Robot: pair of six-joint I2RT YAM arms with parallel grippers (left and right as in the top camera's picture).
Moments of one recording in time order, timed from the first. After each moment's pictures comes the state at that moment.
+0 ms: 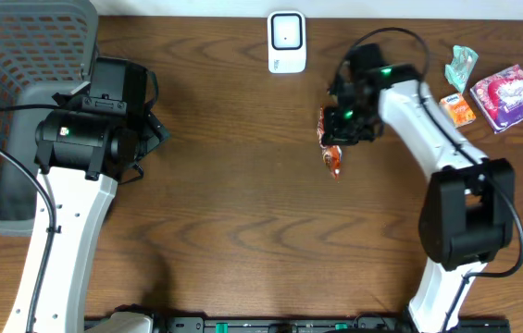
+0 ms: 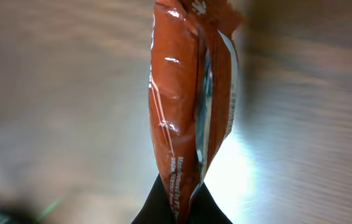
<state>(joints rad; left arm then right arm) -0.16 1.39 1.54 -1.35 -0.33 -0.83 0.21 2.02 1.61 -1.05 -0.47 0.15</state>
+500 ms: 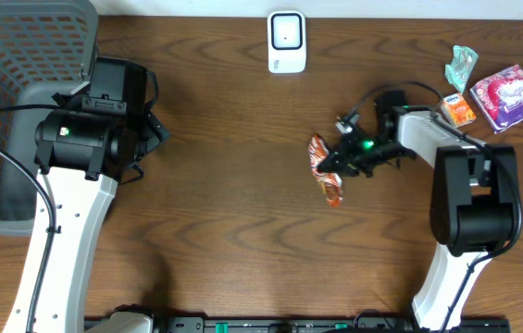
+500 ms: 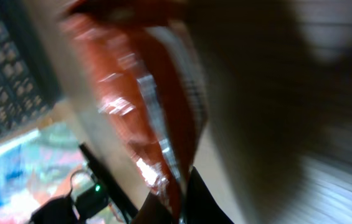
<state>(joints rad) -0.16 1.39 1.54 -1.35 -0.33 -0.83 0.06 2.08 1.27 -0.81 -0.85 0.12</state>
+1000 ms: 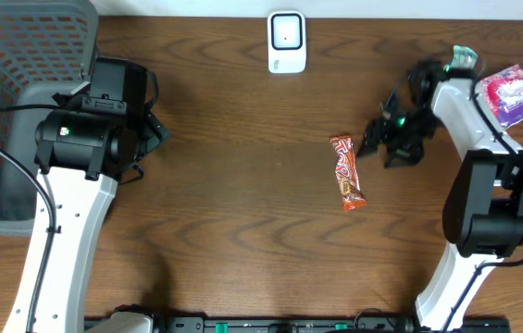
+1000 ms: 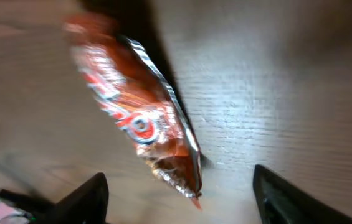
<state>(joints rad) -0.16 1.39 1.54 -1.35 -0.33 -0.83 -0.02 2.07 1.62 -1.28 -0.38 0.10</state>
